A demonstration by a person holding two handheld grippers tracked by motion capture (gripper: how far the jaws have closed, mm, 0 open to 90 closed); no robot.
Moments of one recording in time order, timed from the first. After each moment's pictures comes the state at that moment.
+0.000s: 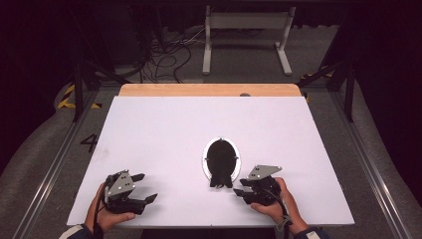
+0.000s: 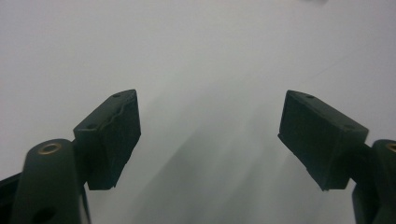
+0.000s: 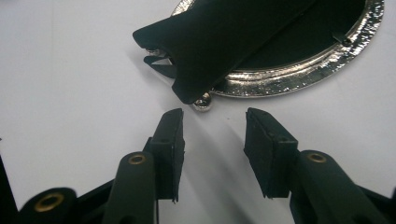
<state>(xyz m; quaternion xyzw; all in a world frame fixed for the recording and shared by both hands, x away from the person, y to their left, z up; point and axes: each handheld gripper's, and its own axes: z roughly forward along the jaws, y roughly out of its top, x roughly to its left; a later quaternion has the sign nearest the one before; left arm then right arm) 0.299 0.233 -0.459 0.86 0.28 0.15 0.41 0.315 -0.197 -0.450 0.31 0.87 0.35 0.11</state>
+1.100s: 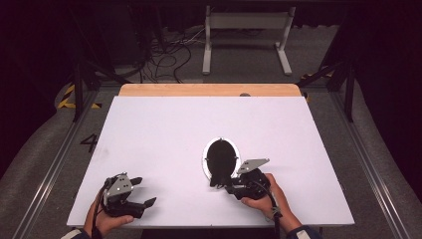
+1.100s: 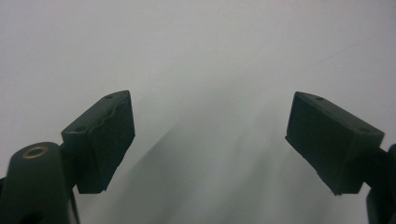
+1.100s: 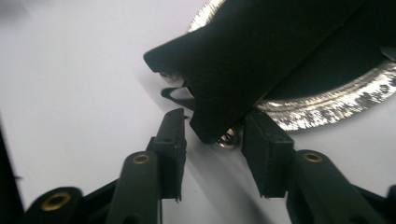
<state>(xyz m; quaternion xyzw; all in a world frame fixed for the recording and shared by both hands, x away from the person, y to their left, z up) 0.298 0.231 -0.465 0.85 0.31 0.13 0.40 0.333 -0.175 -0.450 0.33 0.87 0.36 0.05</state>
